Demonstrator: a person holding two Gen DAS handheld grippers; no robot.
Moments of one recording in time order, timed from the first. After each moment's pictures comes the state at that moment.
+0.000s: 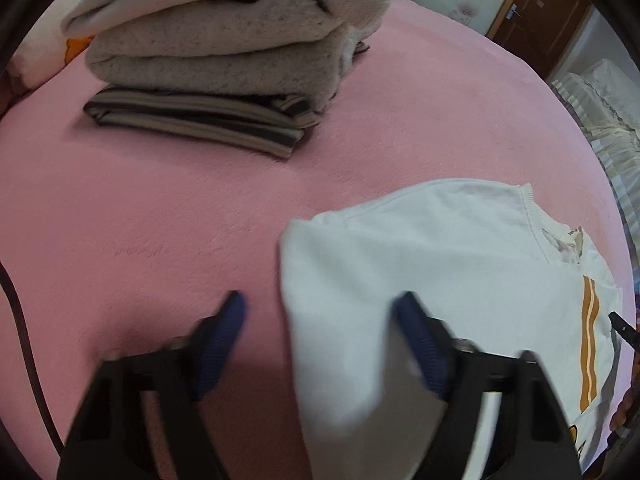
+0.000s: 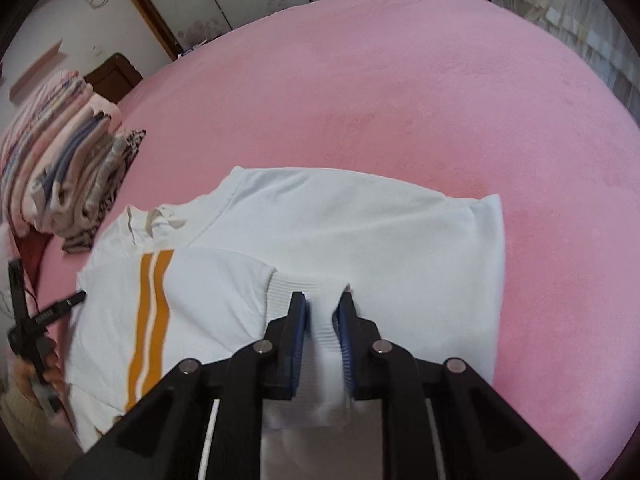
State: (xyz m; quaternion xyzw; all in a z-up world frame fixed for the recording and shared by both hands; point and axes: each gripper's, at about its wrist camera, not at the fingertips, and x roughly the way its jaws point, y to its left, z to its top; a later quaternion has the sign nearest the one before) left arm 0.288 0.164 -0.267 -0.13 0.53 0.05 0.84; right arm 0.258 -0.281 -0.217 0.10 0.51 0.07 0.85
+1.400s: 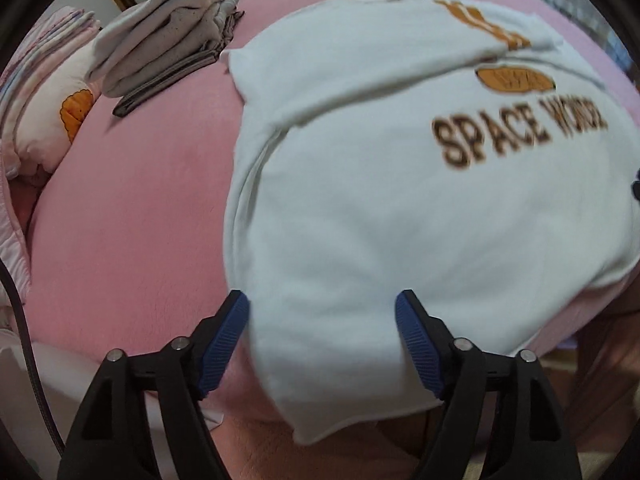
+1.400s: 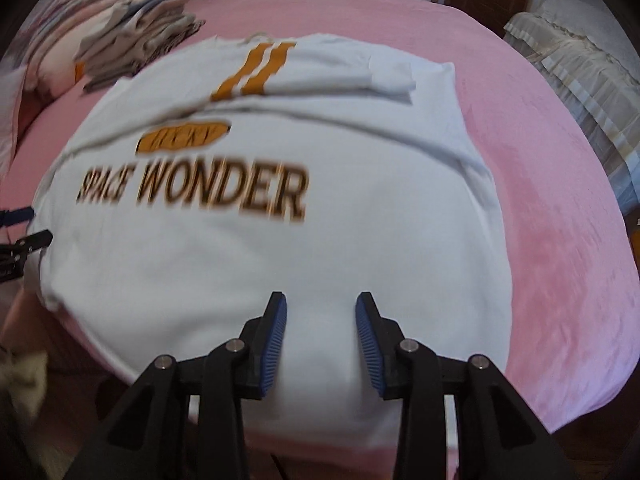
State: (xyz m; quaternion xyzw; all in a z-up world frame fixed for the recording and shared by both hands) left arm 0.030 0.041 -0.262 0.14 0.56 0.00 0.82; right arm 0.005 -0.224 -0.222 -0.04 0.55 0.06 0.83
